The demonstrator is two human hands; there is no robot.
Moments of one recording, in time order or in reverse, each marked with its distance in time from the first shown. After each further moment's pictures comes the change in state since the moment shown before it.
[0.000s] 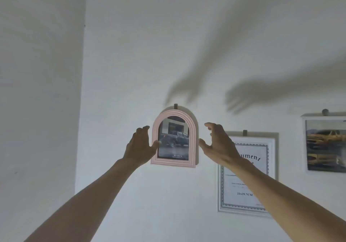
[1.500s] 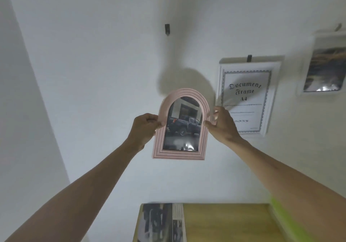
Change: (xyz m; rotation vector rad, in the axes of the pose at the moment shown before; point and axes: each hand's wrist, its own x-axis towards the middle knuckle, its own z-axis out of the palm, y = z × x) left_hand -0.055 -0.075 0.113 -0.838 -0.408 -0.346; right_hand -0.093 0.055 0.118 0.064 -0.082 0.483
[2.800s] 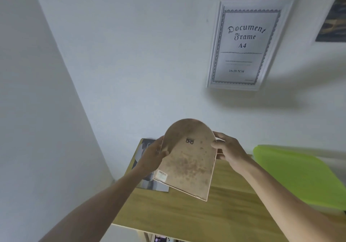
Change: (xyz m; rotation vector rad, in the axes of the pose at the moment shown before) left_hand -0.221 -0.165 0.112 0.267 -0.169 -0.217; right_hand -0.195 0.145 -0.023 0.661 -0.547 0.536
